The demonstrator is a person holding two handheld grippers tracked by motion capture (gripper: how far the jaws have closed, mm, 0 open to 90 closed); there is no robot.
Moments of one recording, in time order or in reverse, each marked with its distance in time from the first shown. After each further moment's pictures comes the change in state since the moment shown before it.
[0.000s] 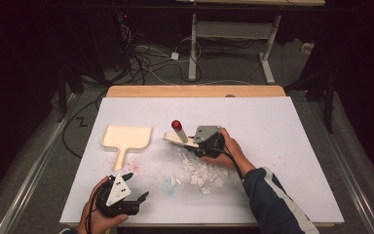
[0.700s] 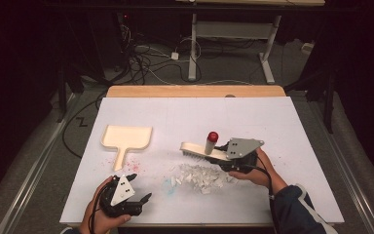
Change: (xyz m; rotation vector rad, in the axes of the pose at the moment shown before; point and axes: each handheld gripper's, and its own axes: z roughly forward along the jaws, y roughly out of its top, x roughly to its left) left arm -0.004 0.004 0.006 0.018 -0.027 0.023; right arm 0.026 -0.025 -0.098 -0.148 -0.040 0.020
